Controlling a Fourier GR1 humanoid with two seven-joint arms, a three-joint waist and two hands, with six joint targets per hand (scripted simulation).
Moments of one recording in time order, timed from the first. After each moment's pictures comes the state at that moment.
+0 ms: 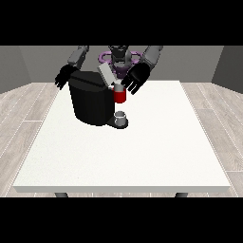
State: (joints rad) left arm -1.17 0.42 0.11 -0.62 -0.69 -0.13 -0.14; right arm -0.33 -0.04 -0.06 -1.36 -0.03 -0.17 -0.08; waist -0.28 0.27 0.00
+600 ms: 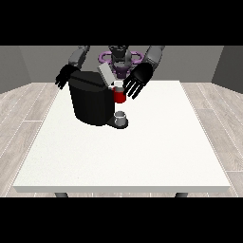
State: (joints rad) left arm -1.17 0.48 0.08 -0.61 -0.73 -0.17 -0.19; right arm -0.32 -0.03 -0.05 -1.38 -0.02 -0.18 -0.07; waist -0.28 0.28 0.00
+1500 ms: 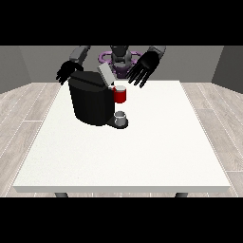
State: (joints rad) left arm -1.11 0.43 0.07 -0.63 -0.75 -0.22 -0.17; right arm -0.25 -0.03 -0.07 -1.35 -0.05 -0.16 -0.10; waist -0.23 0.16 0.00
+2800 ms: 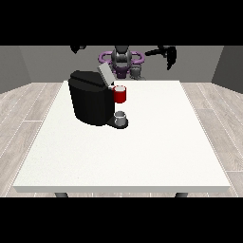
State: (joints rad) left arm -0.65 0.08 0.36 -0.70 -0.28 -0.26 -0.25; right arm -0.19 -0.16 -0.05 -1.47 -0.08 -0.02 0.03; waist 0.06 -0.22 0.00
